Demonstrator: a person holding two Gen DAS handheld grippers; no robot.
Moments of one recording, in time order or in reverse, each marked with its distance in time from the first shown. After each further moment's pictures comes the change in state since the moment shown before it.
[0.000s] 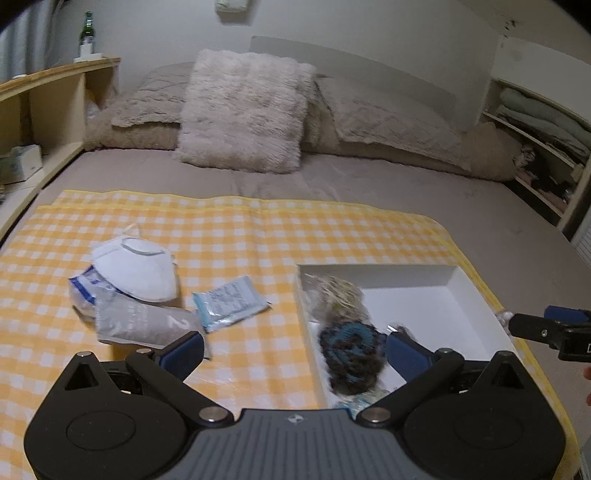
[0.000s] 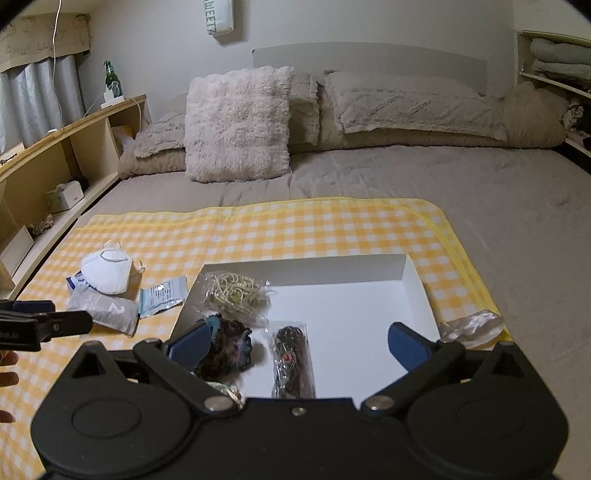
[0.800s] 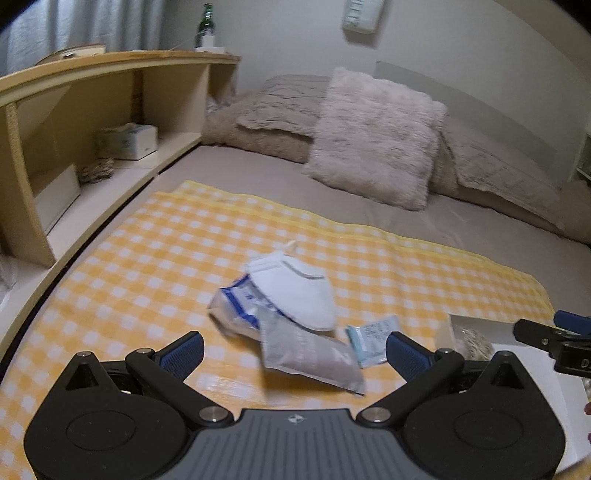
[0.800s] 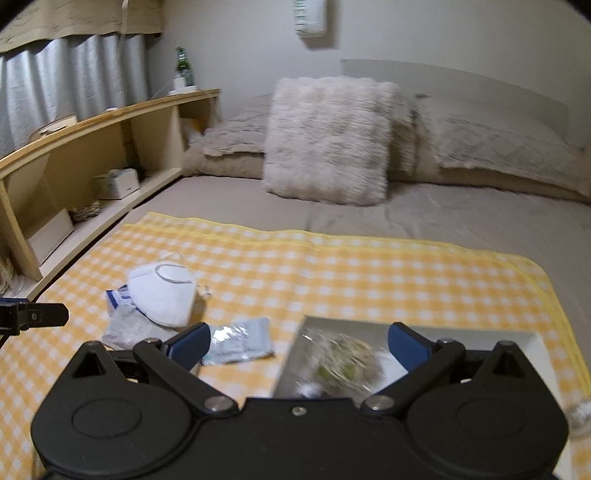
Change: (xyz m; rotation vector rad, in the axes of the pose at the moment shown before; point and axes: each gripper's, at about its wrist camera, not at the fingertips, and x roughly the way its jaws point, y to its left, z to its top) left arm -0.015 0.130 0.015 -0.185 -0.056 0.246; right arm 0.088 0.122 0.038 -0.168 -0.065 0.163
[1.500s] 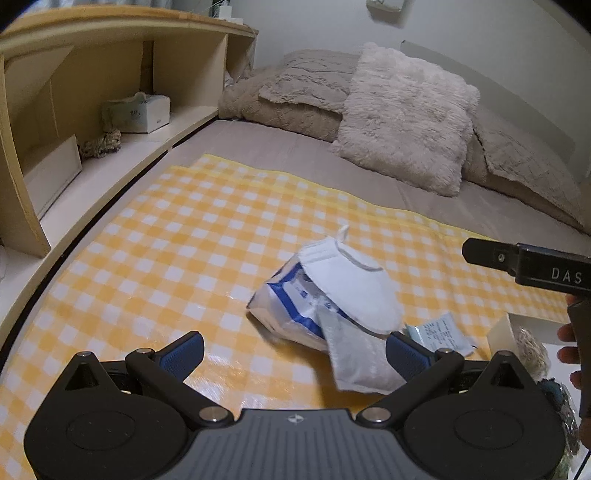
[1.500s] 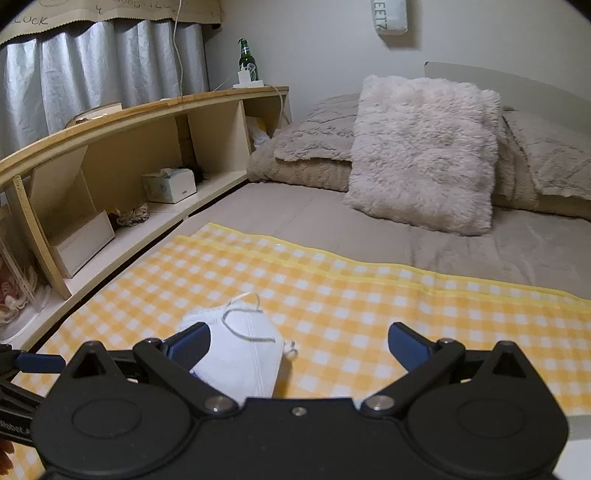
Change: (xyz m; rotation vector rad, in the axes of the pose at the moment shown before) left arm 0.070 0.057 0.006 -0.012 0.064 0.006; right arm 0.116 0.088 0.049 -0.058 -0.020 0.175
